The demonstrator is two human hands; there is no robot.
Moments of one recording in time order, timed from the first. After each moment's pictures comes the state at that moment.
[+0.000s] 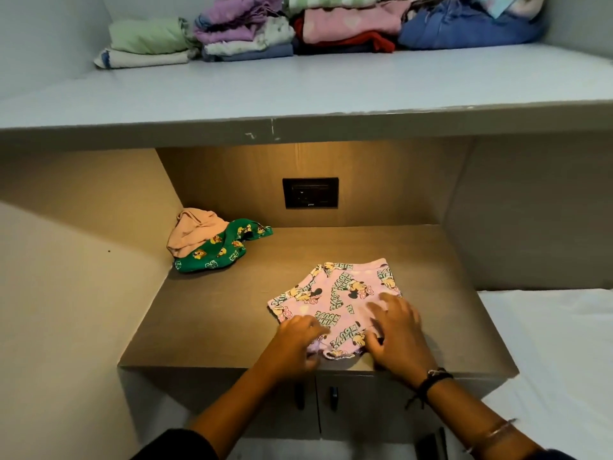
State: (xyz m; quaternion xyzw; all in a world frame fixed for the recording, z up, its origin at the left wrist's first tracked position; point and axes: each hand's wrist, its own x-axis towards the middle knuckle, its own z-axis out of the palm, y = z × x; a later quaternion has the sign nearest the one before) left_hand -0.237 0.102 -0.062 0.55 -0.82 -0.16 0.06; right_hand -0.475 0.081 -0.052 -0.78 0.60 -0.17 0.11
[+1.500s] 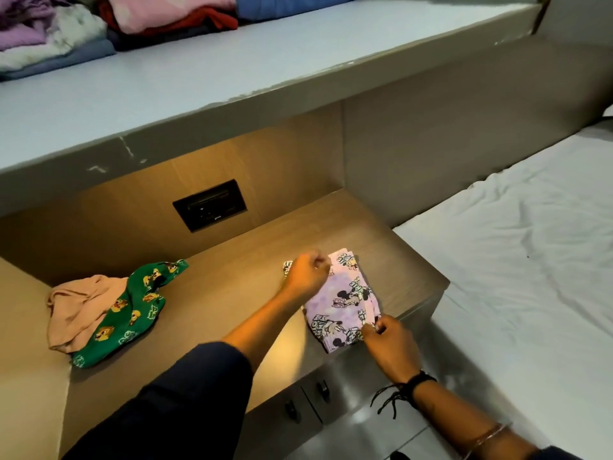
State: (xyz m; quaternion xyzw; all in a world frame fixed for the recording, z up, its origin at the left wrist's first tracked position) left_hand -0.354 -0.016 -0.016 0.50 -0.72 -0.44 0.18; right_hand -0.463 0.145 -0.087 -0.35 0.82 -0.36 0.28
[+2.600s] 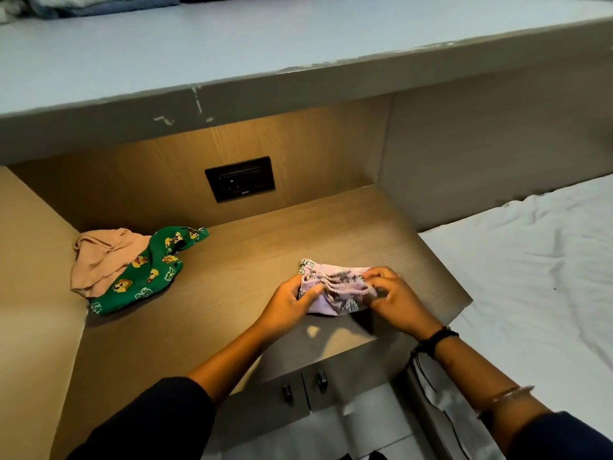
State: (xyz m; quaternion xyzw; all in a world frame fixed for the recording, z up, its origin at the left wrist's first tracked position) left_hand -0.269 0.016 -0.053 0.45 -0.66 -0.54 0.28; right_hand -0.503 0.068 -0.051 -0.64 0.65 -0.30 0.30
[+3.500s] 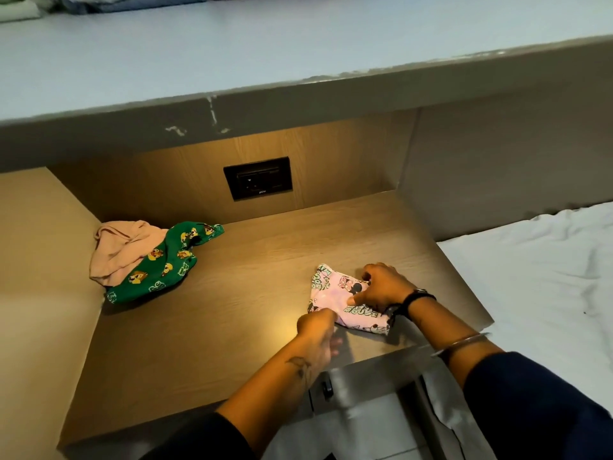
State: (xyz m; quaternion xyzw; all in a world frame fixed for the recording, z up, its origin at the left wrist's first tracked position) left_hand -0.328 0.050 -0.048 0.70 -0.18 -0.64 0.25; right_hand -0.487 -0.005 -0.042 -0.62 0.71 -0.02 0.32
